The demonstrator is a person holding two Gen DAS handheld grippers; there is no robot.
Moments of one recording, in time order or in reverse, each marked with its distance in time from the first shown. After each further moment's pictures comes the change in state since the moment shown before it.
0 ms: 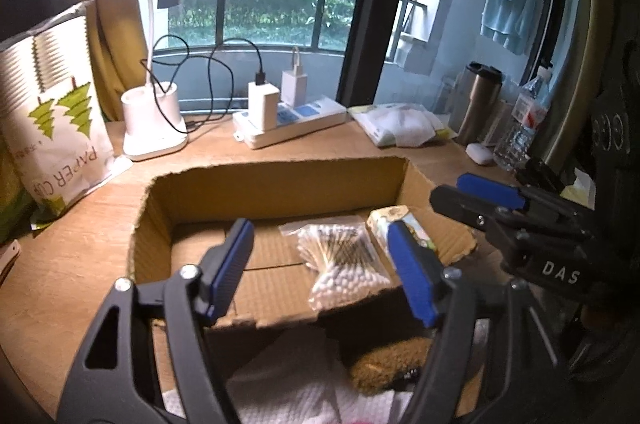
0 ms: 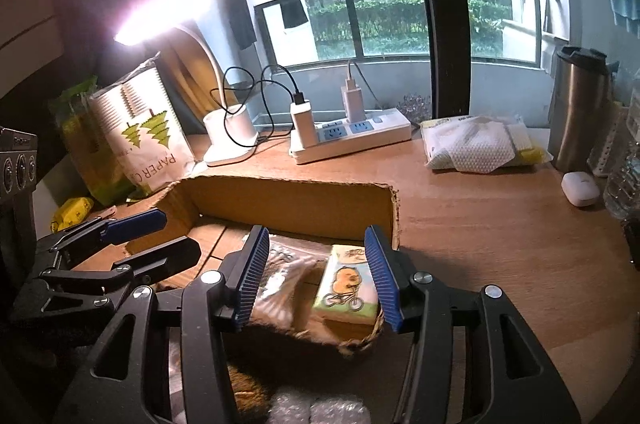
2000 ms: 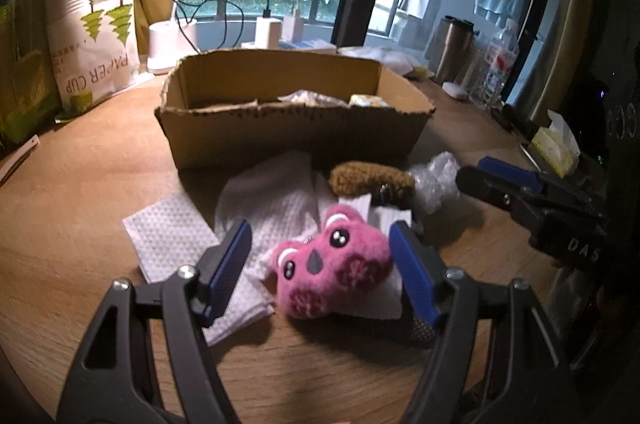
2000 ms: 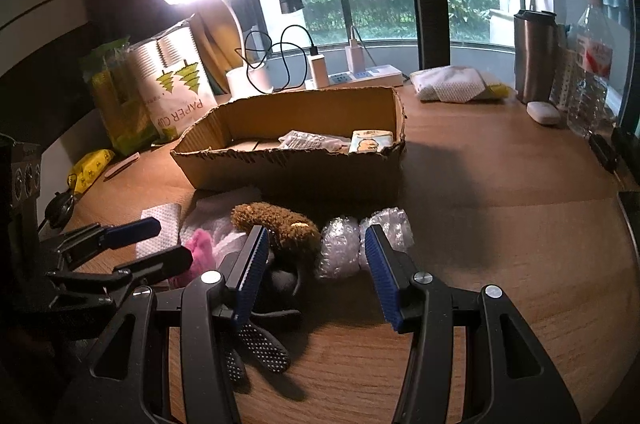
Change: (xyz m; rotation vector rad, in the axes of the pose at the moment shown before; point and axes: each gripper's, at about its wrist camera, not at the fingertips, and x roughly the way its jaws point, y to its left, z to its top) left arm -0.065 -0.006 -0.112 -0.018 0.096 -0.022; right arm -0.072 0.040 -0.100 0.019 0.036 -0.042
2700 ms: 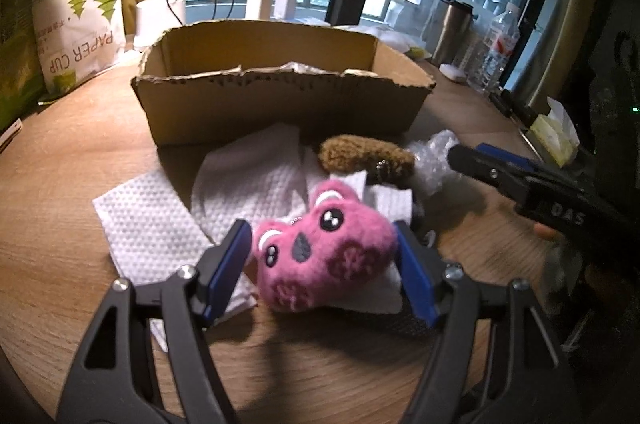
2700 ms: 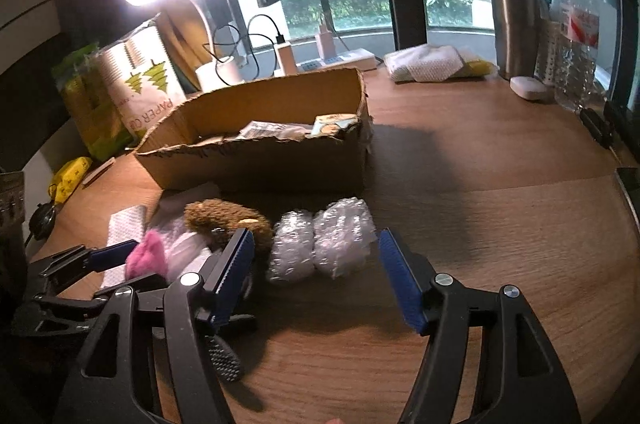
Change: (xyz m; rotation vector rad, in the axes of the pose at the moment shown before) left arm 0.019 0.000 -0.006 -0.010 0.057 -0.036; right arm 0.021 -0.029 -0.004 0.063 0.035 -0.043
